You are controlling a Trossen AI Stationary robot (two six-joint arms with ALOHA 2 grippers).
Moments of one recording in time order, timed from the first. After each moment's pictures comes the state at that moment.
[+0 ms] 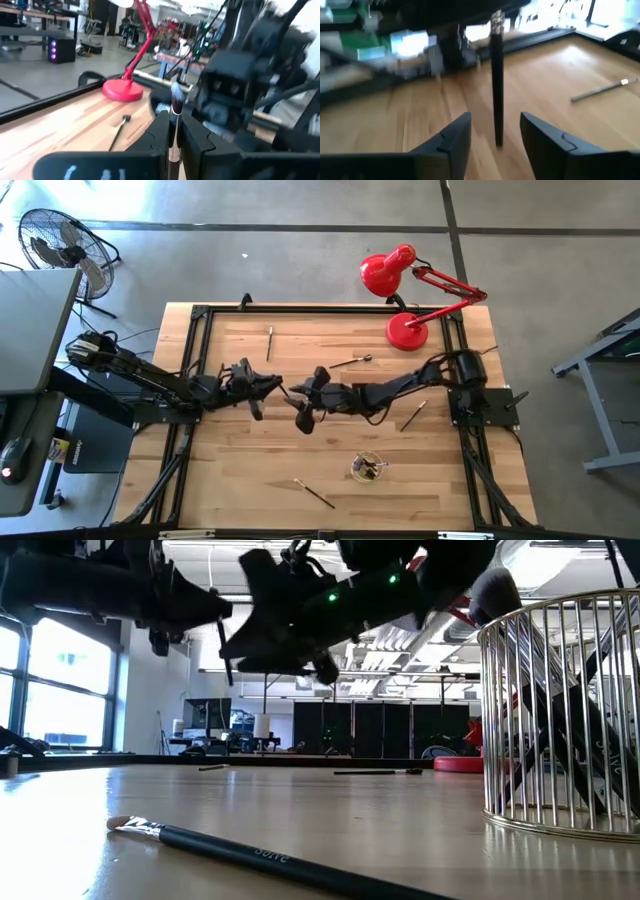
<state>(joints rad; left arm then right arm) -0.25 1.06 0.22 0.92 -0.59 -0.23 0.11 1.99 1.18 0.51 0.32 0.29</state>
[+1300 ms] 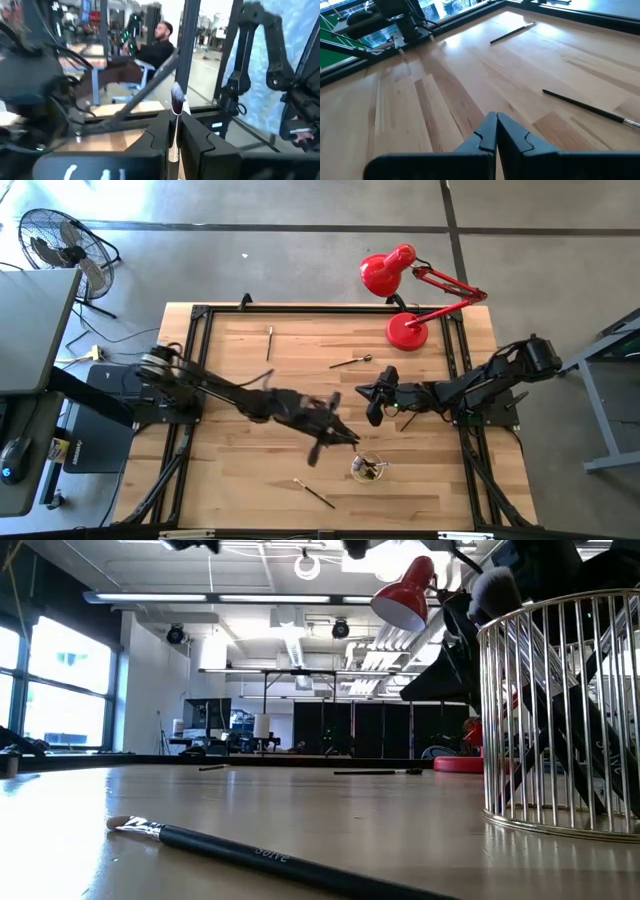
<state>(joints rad) -0.25 1.76 1.11 0.73 0.10 -0.08 0.15 1.44 0.35 0.72 0.46 0.49</state>
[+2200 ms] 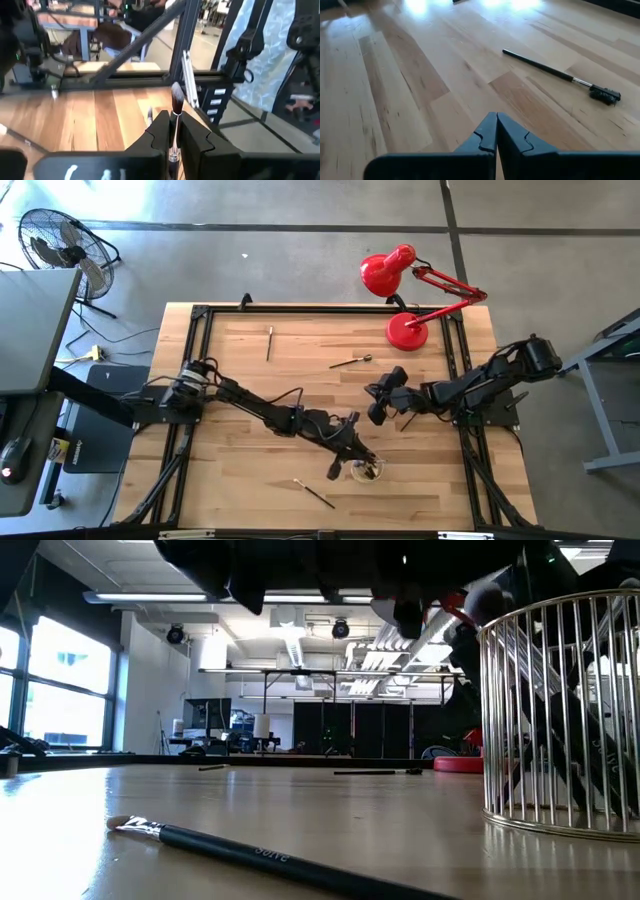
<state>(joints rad) -0.27 2.06 1.26 0.73 0.12 -0.13 0.15 1.44 0.34 0.49 0.54 0.52</state>
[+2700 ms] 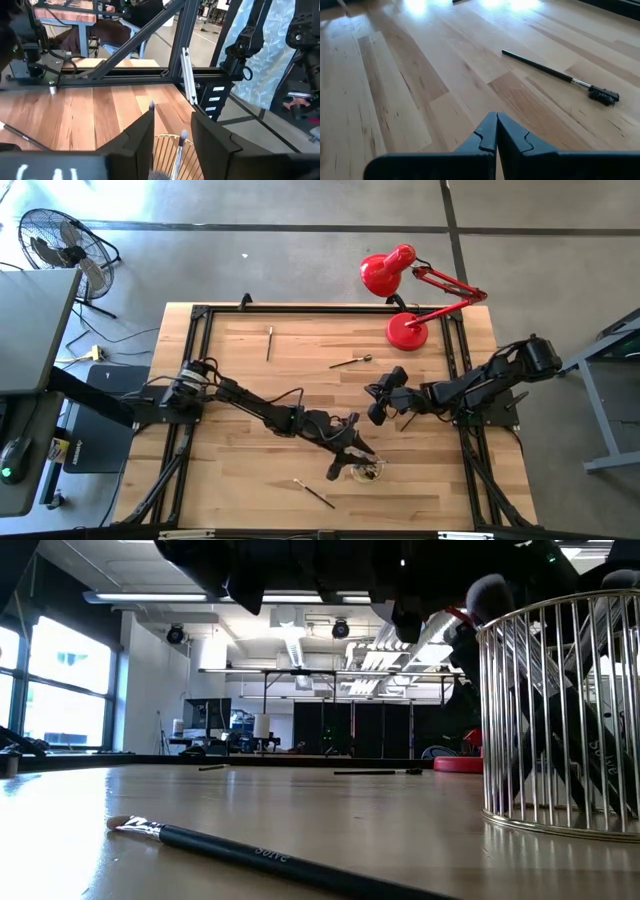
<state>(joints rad) -0.27 2.06 1.26 0.70 0.12 -0.14 0.15 1.44 0.34 0.49 0.55 0.52</state>
